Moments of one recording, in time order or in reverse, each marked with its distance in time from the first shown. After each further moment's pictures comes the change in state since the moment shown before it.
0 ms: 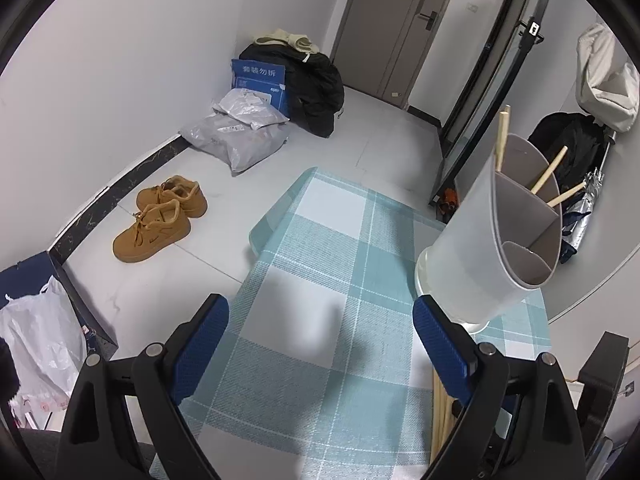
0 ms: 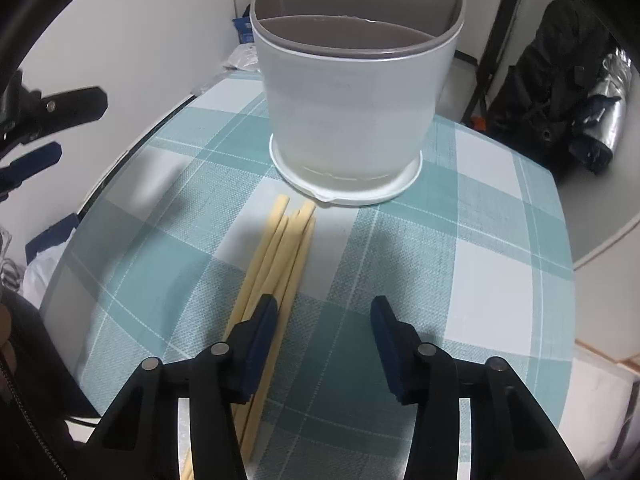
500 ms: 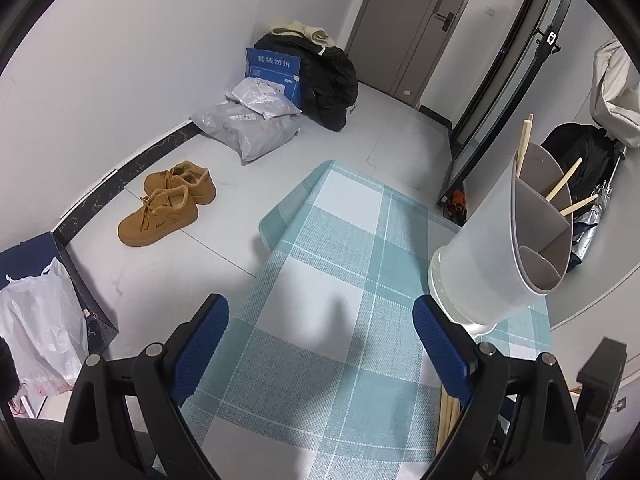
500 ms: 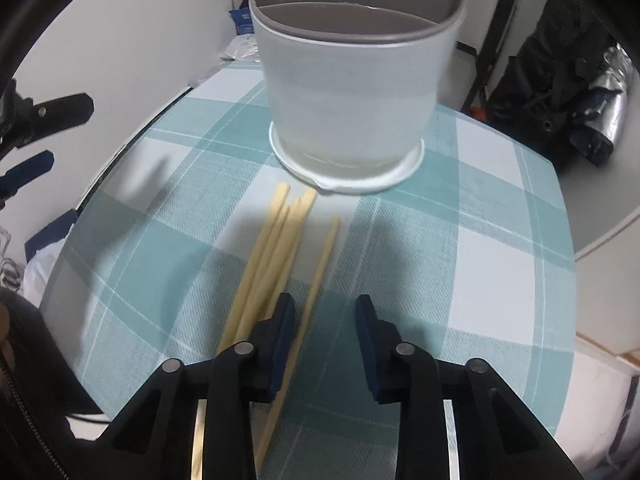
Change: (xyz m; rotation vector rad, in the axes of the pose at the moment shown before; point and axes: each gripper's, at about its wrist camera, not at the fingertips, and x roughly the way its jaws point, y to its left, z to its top) left arm 0.002 0.013 0.000 -0.046 0.024 0.009; right arm 0.007 0.005 0.006 -0.008 0.036 -0.009
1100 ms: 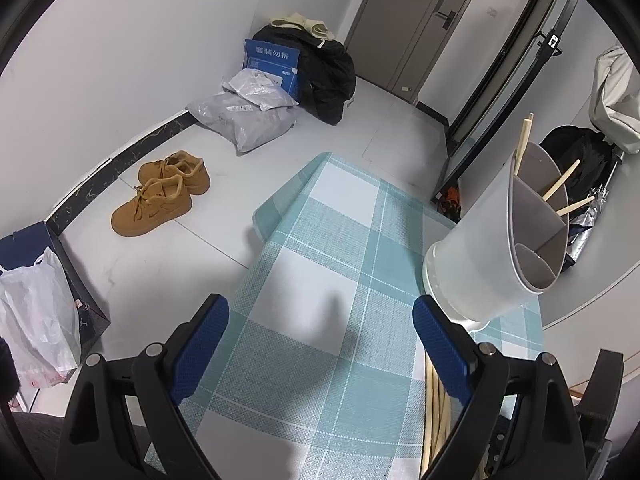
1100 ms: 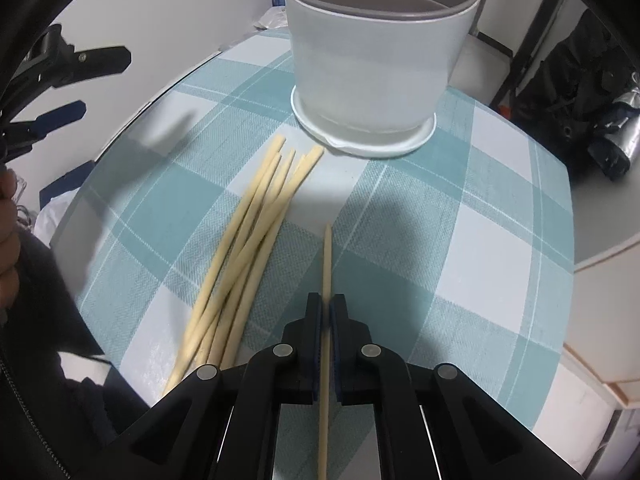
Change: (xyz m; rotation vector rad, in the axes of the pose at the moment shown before) left arm 0.002 0.000 0.001 -0.026 0.029 -0.022; right arm -0.008 -0.004 -0.014 -0.126 0.089 0.051
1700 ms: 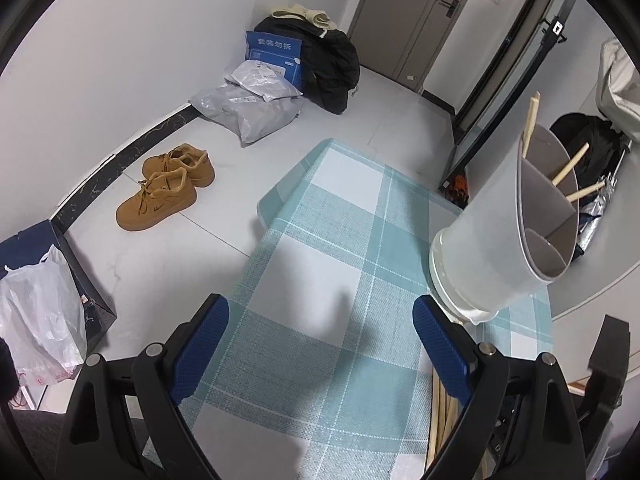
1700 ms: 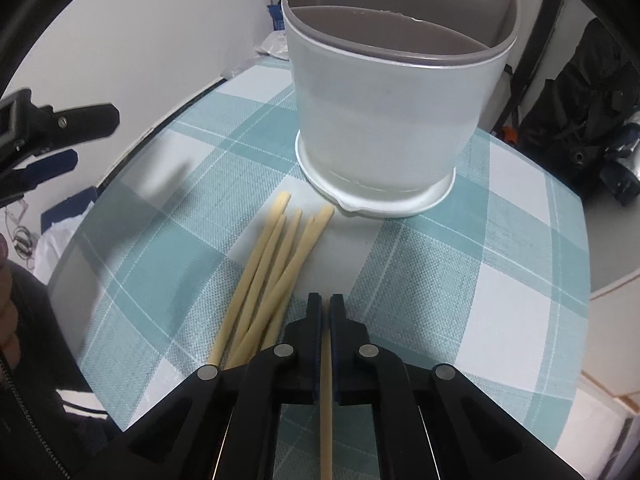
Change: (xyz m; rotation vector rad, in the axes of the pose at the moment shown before) left arm 0.006 -0.007 -0.005 0.024 0.037 0.030; right arm 0.018 -0.004 0.036 0.020 -0.098 0.026
